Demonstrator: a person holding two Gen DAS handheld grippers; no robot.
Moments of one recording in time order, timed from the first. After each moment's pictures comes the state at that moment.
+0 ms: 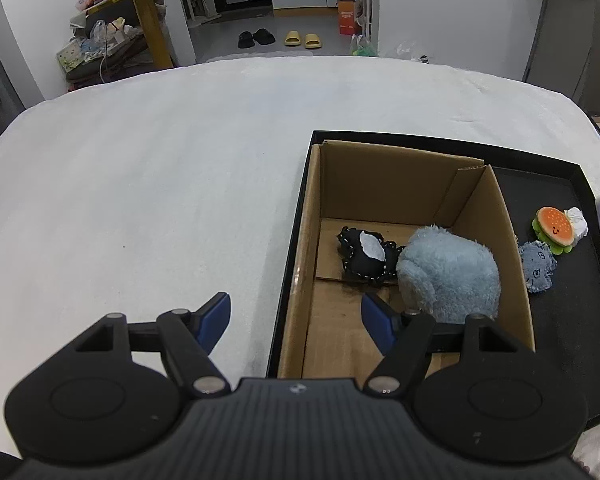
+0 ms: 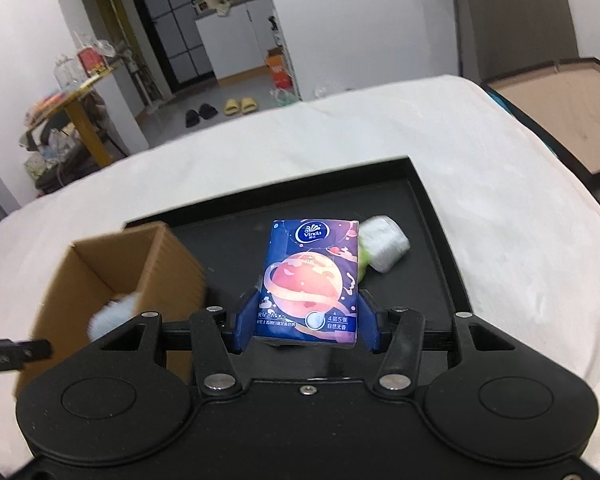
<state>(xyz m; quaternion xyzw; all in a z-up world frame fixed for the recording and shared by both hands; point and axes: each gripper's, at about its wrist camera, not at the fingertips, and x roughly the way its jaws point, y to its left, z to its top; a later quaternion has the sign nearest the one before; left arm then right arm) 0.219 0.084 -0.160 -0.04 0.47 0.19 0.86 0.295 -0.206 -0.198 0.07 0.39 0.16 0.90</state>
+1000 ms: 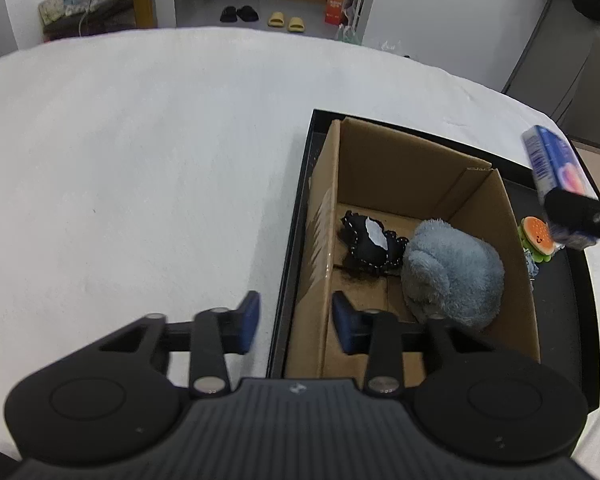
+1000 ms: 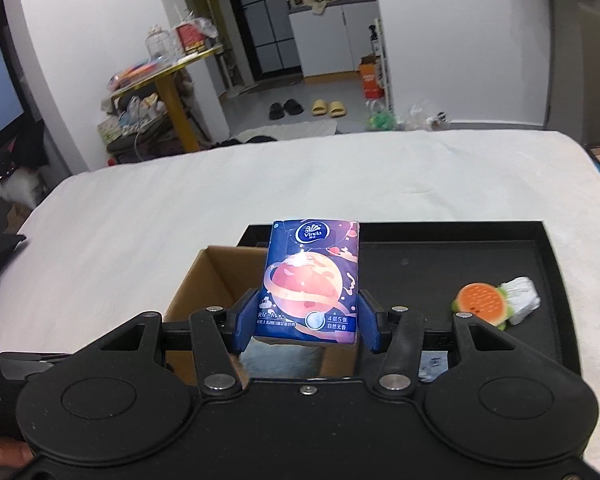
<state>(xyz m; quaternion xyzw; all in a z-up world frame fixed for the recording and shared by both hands) 0.211 0.129 -0.179 -0.13 0.48 0.13 0.86 0.283 -0.100 -0.147 0.02 0.37 0.27 0.89</state>
